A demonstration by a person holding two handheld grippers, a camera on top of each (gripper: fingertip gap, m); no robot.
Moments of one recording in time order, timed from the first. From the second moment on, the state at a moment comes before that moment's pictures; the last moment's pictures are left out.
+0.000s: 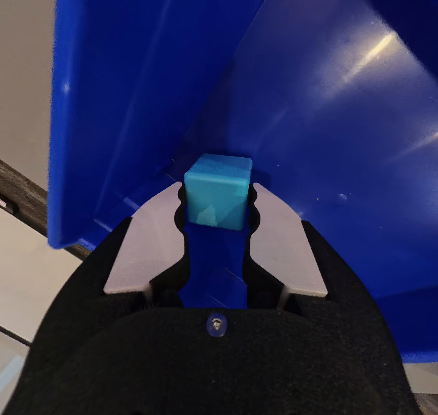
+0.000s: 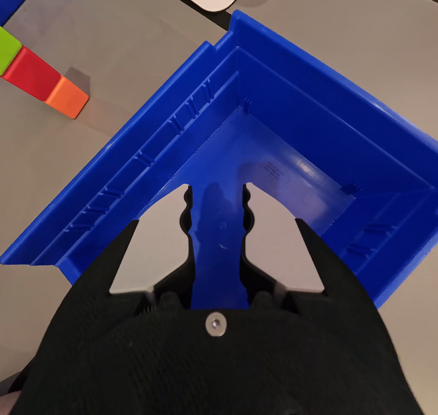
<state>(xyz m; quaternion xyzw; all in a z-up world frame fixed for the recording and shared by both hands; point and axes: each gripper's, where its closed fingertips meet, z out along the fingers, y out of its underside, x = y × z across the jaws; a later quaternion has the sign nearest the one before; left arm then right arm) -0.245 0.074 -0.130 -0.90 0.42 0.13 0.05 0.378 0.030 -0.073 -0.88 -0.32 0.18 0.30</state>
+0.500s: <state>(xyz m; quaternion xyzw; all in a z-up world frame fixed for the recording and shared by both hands) -0.152 0.041 0.013 -0.85 0.46 0.17 0.18 0.376 0.026 -0.063 -0.87 -0.33 0.19 0.32</state>
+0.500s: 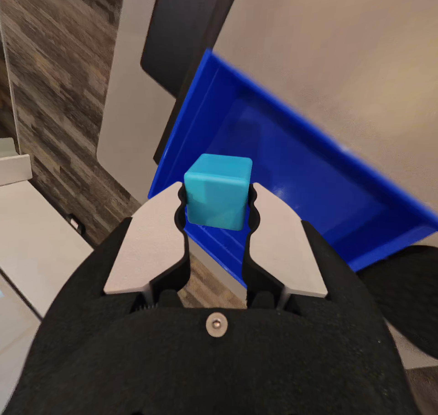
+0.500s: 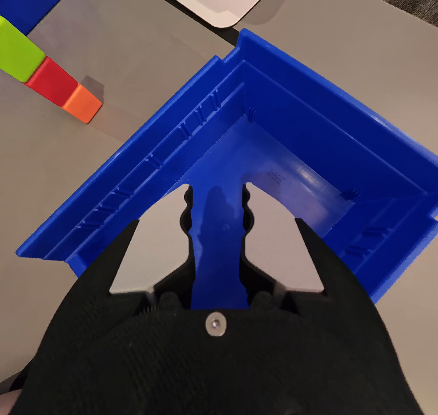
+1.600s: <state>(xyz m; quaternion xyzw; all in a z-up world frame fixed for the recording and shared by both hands) 0.112 -0.025 -0.001 -0.78 0.61 0.07 0.13 0.381 0.019 -0.054 -0.86 -0.33 0.21 0.33</state>
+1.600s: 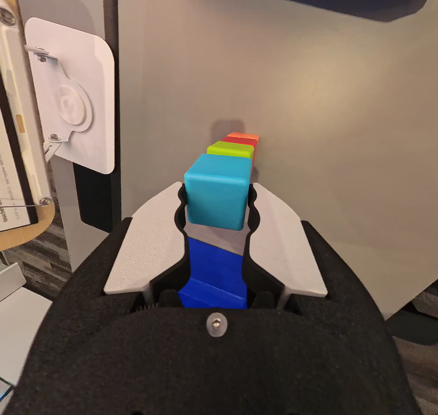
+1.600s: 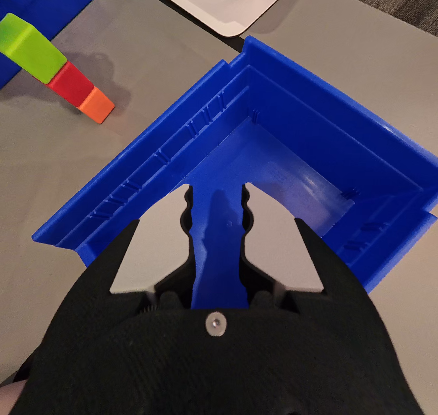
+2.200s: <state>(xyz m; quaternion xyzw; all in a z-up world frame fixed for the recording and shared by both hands) 0.121 -0.021 -0.016 -0.77 0.62 0.04 0.15 0.375 0.018 -0.064 -0.86 -0.34 0.20 0.31</state>
